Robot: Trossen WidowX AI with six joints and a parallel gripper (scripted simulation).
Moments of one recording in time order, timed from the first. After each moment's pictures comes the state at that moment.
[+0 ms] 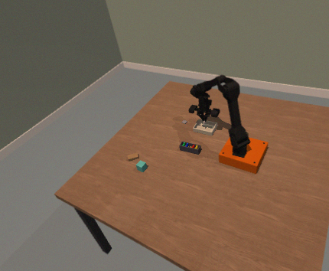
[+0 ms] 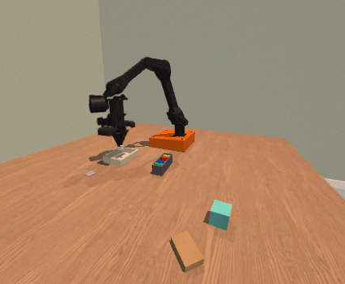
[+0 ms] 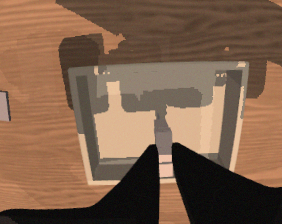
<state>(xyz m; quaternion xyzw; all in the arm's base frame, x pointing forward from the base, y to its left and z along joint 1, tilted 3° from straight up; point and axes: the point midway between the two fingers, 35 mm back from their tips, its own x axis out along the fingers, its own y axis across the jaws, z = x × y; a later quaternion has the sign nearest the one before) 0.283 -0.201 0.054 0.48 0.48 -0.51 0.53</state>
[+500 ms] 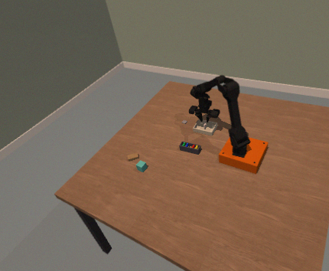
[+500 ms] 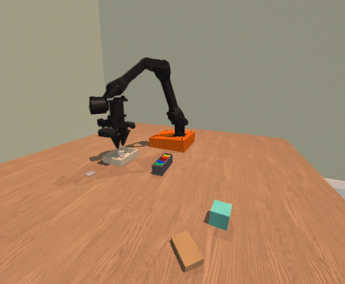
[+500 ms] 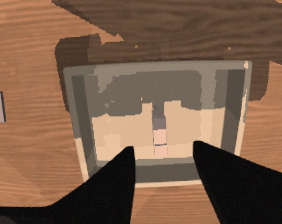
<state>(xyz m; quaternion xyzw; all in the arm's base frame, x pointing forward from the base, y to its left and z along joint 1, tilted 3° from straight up) 0.282 -0.201 0.049 0.48 0.48 -0.51 0.53</state>
